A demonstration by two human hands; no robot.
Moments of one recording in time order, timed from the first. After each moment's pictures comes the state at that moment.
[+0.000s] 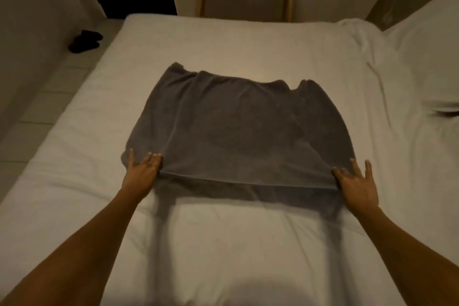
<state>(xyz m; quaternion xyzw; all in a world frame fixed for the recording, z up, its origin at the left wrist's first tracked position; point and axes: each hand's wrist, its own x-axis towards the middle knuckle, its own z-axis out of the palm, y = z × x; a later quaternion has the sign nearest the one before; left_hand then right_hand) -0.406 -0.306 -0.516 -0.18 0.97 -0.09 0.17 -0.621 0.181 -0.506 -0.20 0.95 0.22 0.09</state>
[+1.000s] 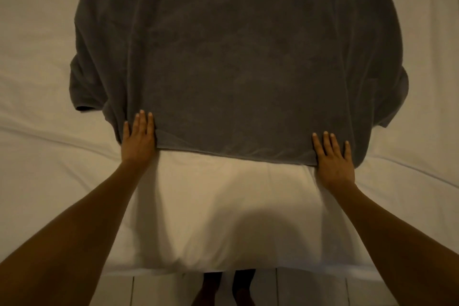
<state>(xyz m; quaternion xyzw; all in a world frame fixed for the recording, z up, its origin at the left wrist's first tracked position) -0.381 -0.273 -0.776 -0.22 0.97 0.02 0.12 -0.533 0.175 -0.764 -0.18 0.95 0.17 0.21</state>
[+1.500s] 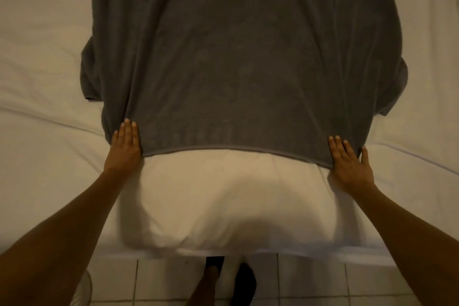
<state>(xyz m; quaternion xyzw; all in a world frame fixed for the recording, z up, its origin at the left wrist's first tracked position) -0.303 -0.289 -0.773 -0.22 0.96 0.05 0.17 -0.505 0.214 -0.752 -0.16 0.93 0.19 0.27</state>
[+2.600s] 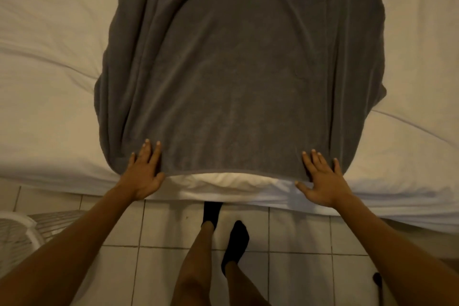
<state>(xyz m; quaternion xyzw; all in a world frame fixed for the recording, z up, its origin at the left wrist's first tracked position) -0.146 -0.170 -0.715 -0.19 0.93 0.16 0.28 -0.347 0.258 -0.714 -0.26 0.90 0.08 0.33</state>
